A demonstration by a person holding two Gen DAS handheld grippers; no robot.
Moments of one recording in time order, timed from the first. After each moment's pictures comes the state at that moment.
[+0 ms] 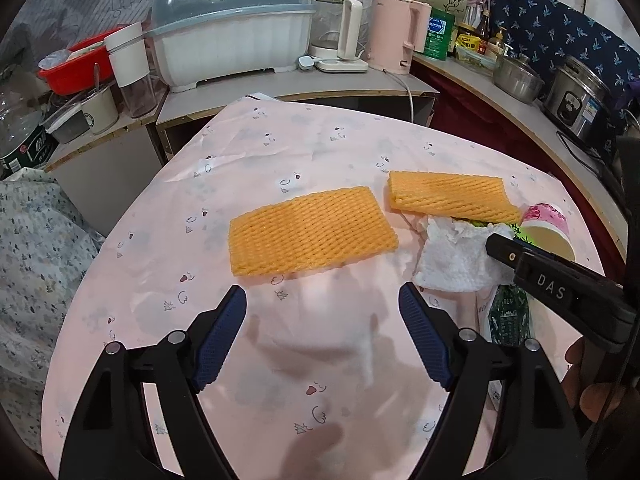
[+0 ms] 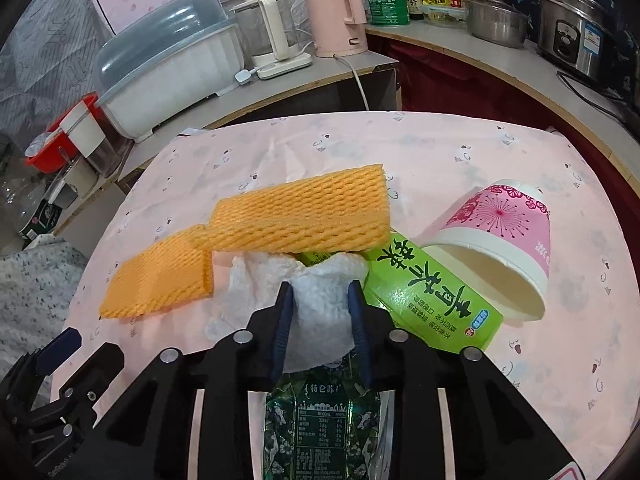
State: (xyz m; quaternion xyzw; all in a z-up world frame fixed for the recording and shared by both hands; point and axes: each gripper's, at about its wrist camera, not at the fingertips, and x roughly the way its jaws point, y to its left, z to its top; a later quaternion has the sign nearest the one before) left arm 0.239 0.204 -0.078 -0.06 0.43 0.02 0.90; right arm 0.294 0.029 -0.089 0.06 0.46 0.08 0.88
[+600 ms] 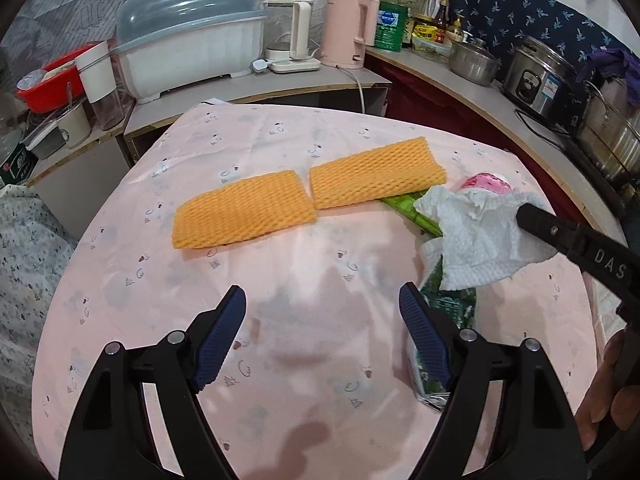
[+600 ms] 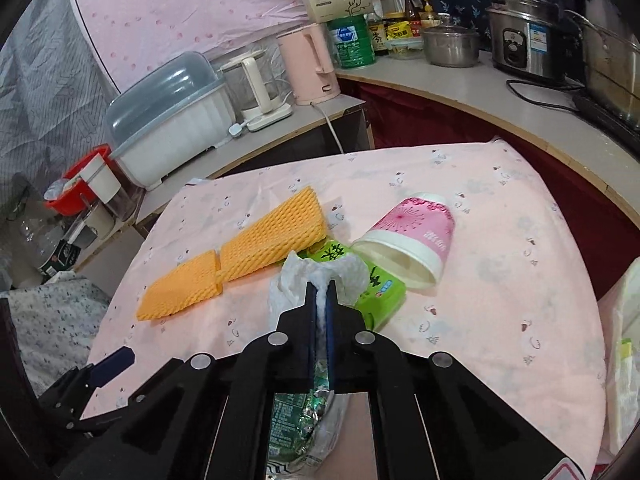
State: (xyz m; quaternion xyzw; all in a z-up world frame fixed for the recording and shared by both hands) left arm 0.208 0.147 -0.064 -0.04 0.43 -0.03 0.90; right arm 0.227 -0.033 -0.035 0.12 0.40 0.06 0.91
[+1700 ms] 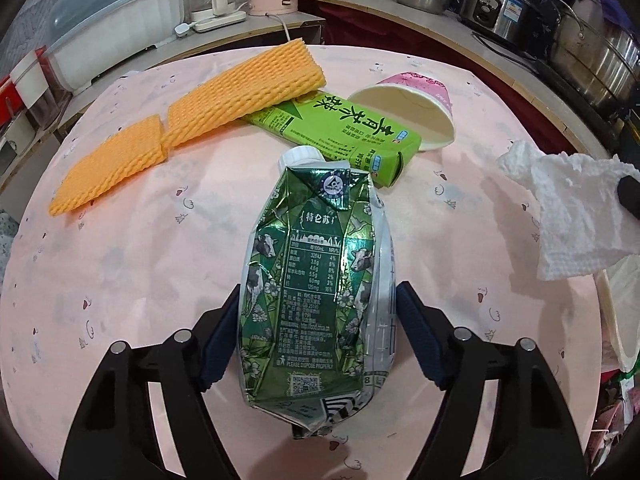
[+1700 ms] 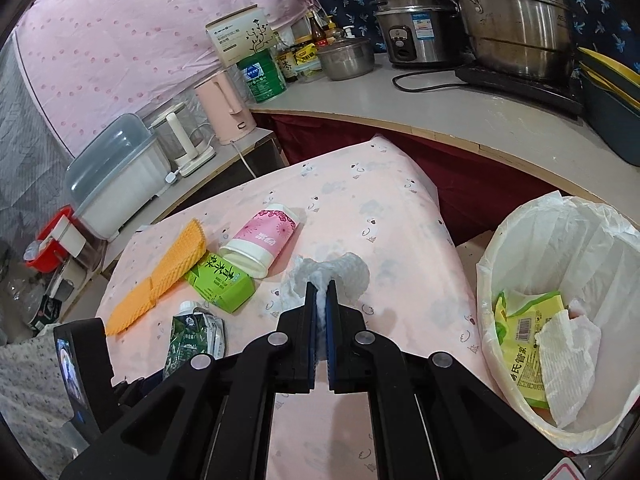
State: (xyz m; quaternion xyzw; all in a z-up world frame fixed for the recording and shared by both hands) left arm 0.213 0.041 -0.116 0.00 0.50 -0.08 0.86; right arm 0.157 -0.158 -0.035 0.18 0.37 -0.03 0.91
